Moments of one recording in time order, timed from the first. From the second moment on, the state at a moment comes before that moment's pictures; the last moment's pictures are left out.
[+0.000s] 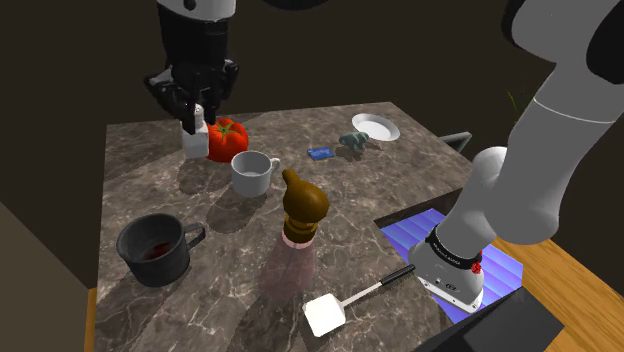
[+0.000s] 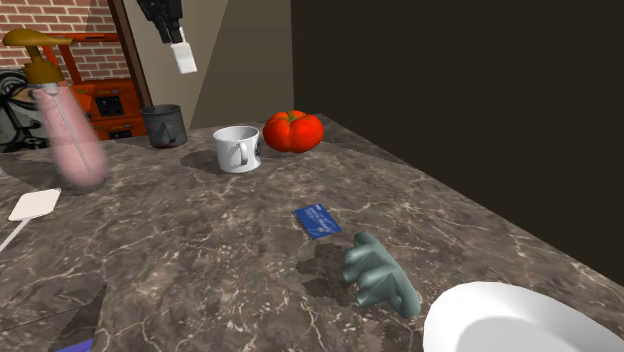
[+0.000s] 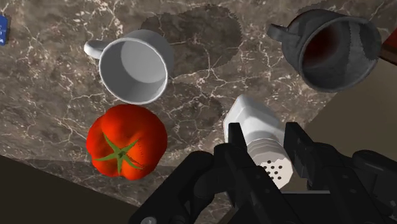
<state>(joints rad) 0.41 0.14 0.38 -1.61 -0.15 1.84 0.68</state>
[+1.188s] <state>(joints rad) 0.56 0.34 0.43 -1.44 -0.26 1.83 0.89</state>
